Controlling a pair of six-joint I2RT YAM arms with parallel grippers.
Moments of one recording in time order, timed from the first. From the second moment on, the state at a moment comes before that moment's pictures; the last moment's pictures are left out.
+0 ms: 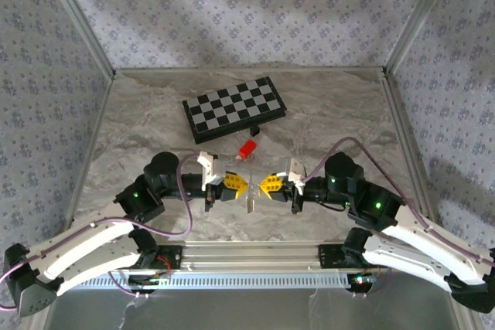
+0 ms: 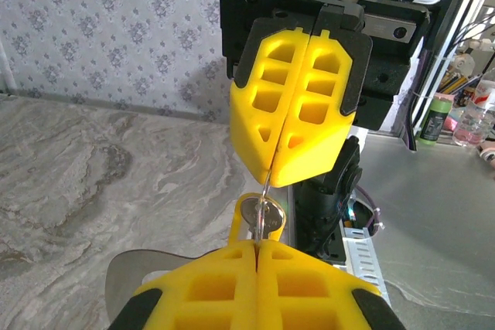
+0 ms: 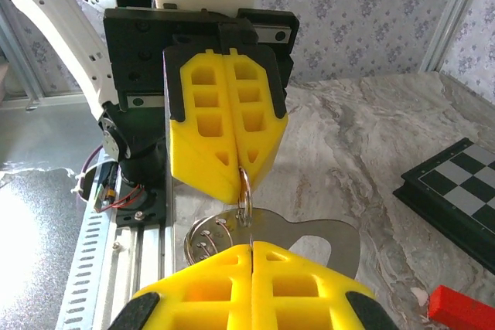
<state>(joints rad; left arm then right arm) -0.91 0.78 0.63 0.03 0.62 -0.05 0.98 0.69 0.77 -0.32 -0.37 -0.14</state>
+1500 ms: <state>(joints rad) -0.93 0.79 0.63 0.03 0.58 -0.03 1.00 0.71 0.78 -0.34 -0.32 -0.15</state>
